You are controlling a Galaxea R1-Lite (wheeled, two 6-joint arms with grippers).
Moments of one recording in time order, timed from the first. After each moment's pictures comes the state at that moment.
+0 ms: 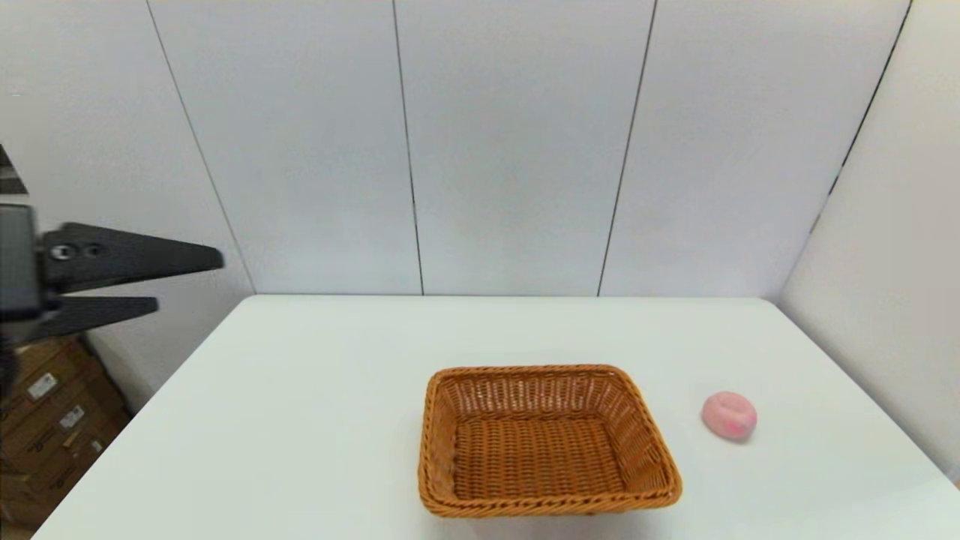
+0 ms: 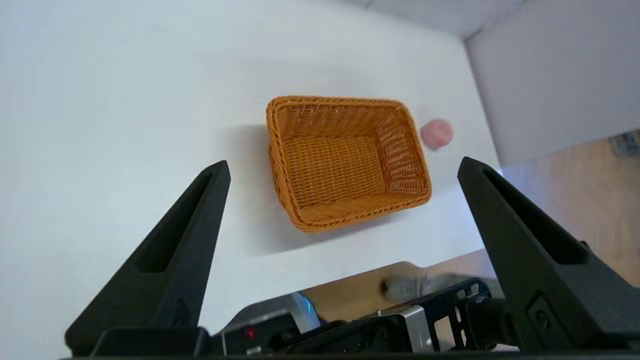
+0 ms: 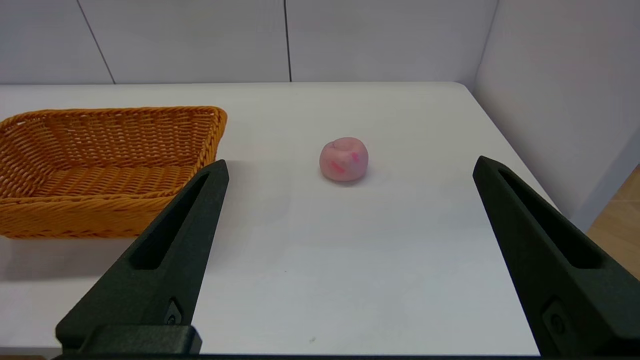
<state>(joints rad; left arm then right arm) -0.30 1.09 -1.14 0.49 -0.22 -0.52 0.00 0.00 0.00 -0.01 -0.01 0.02</state>
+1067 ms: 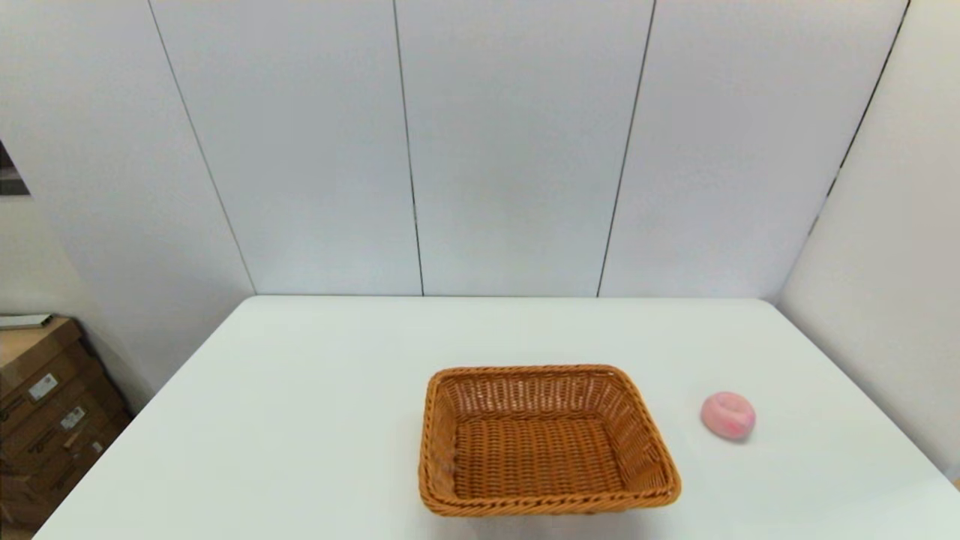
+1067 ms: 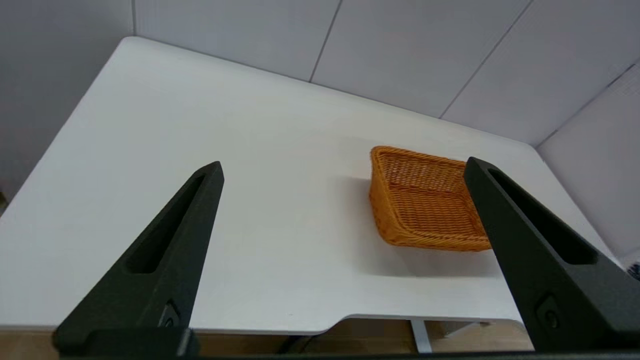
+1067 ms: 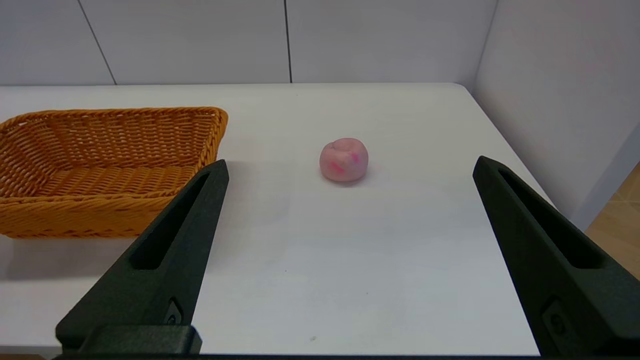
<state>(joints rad) -0.04 0.31 -0.70 0.52 -0.10 -0.36 0.00 0.00 0.00 -0.01 -0.01 0.01</state>
